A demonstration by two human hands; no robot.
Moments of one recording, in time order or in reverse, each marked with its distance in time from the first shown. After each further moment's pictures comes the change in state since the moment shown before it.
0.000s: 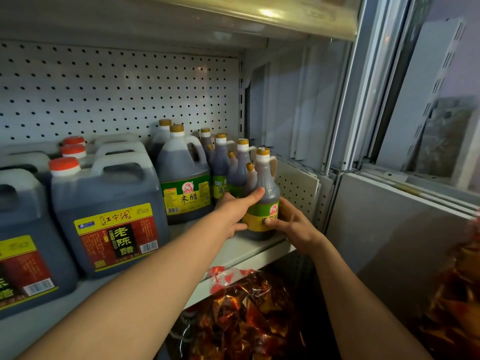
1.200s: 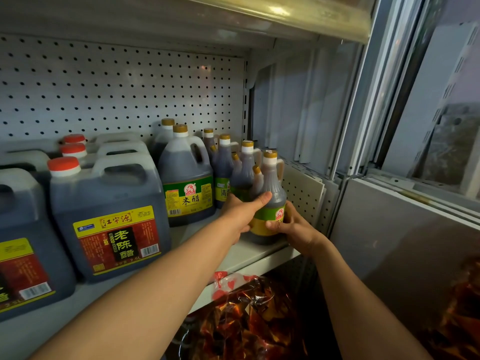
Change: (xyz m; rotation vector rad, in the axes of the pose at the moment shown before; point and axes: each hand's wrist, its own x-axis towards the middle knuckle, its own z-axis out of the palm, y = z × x) left_hand 0.018 -0.010 0.002 0.041 0.028 0.087; right_hand 0.013 0.000 -0.001 0.019 -0.008 0.124
